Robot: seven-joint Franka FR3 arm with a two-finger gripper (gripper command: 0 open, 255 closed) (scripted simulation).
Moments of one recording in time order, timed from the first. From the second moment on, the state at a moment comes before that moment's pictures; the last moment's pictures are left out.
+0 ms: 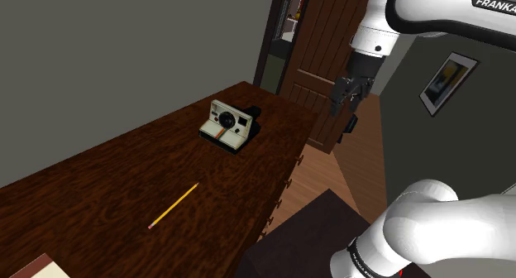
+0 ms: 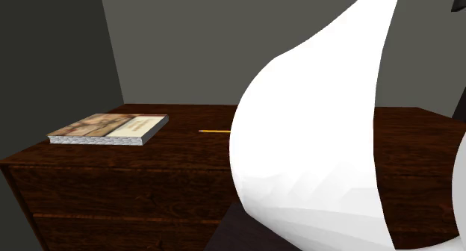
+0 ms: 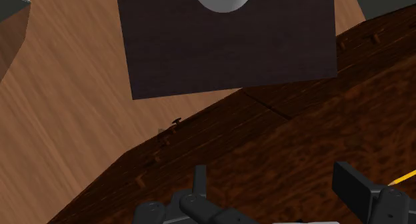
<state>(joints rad) -0.02 -0.78 -0.02 -2.33 -0.03 1.47 0.05</state>
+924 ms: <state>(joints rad) -0.04 -0.70 0.26 -2.50 0.20 1.72 0.56</state>
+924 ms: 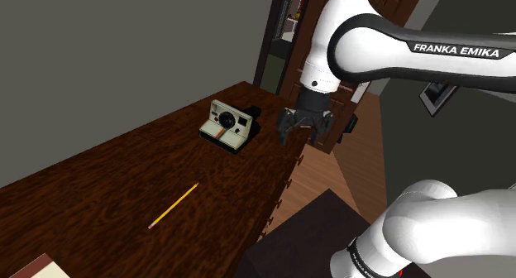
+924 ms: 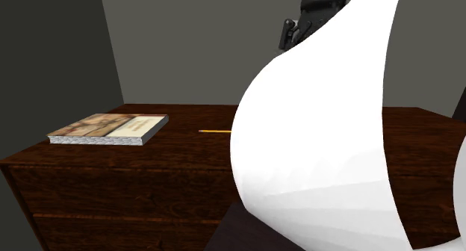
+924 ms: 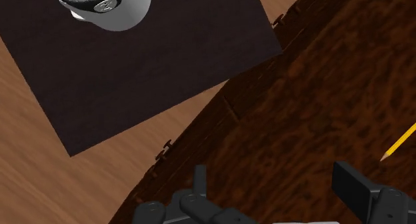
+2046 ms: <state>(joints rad) -0.15 -0.12 0.65 -2.34 0.20 2.19 1.32</state>
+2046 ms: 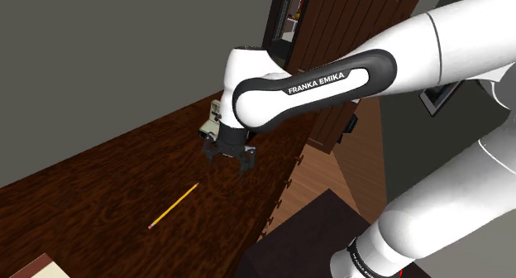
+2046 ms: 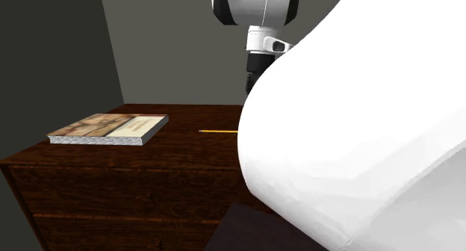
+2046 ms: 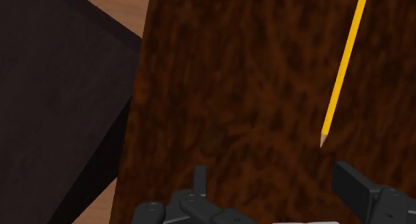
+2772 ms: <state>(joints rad) -0.08 0.30 0.63 -2.12 -0.10 2.34 1.77</state>
